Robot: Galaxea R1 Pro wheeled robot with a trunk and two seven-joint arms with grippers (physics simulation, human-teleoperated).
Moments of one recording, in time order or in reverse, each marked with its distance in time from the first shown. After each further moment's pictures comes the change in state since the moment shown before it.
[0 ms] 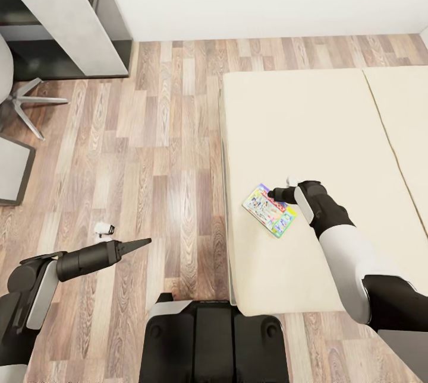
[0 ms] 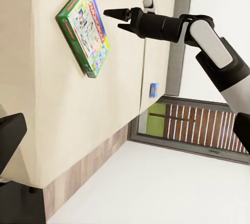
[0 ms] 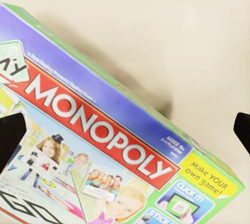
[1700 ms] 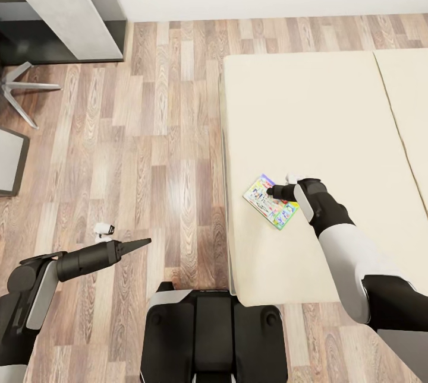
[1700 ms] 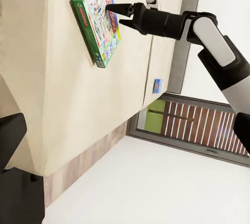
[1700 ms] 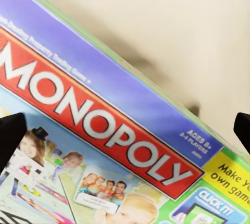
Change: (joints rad) left arm 0.001 0.000 0.001 -0.001 0.000 0.000 0.000; right arm -0.003 0.004 0.005 -0.025 -0.013 0.002 0.000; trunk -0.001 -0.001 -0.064
